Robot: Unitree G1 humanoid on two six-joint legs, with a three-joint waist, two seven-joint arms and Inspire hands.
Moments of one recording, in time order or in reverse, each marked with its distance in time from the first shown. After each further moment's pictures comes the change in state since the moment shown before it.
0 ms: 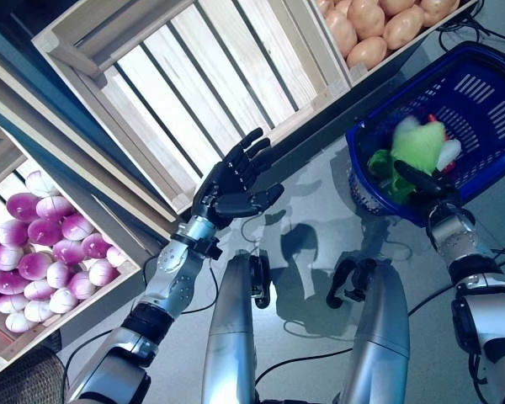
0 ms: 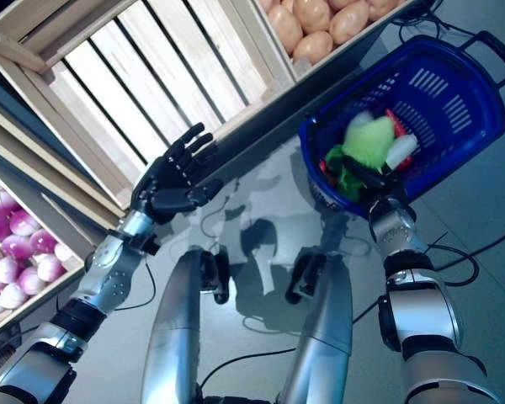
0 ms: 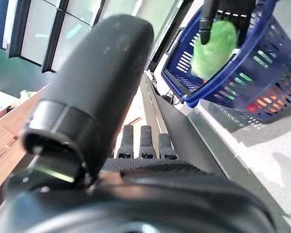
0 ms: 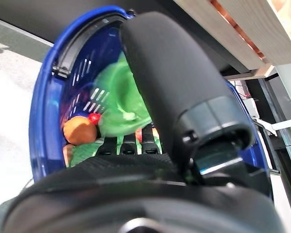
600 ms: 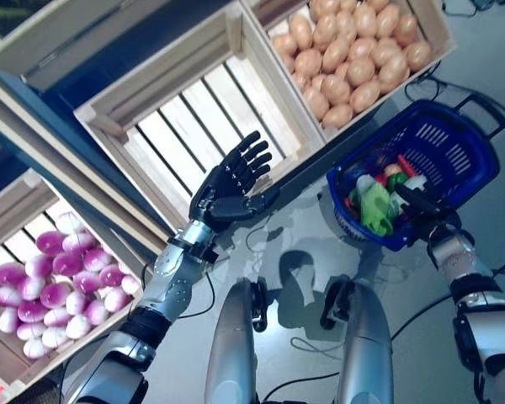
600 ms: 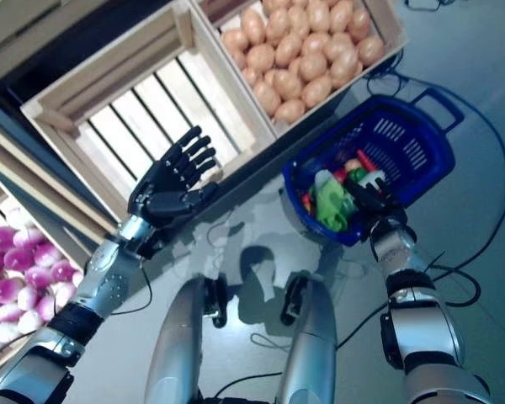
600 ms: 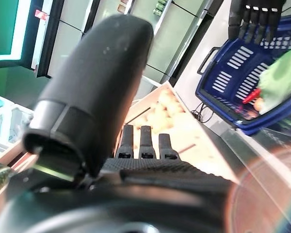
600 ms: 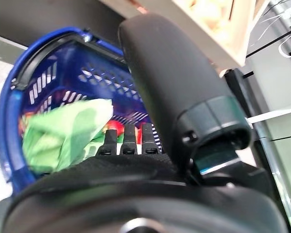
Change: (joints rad) left arm 0.038 0.007 0.014 0.002 0.007 0.000 -0.038; right arm 0.184 0.030 -0.007 -0.092 -0.004 -0.037 -0.007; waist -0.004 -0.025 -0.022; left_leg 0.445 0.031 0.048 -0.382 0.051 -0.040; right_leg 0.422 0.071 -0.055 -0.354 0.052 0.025
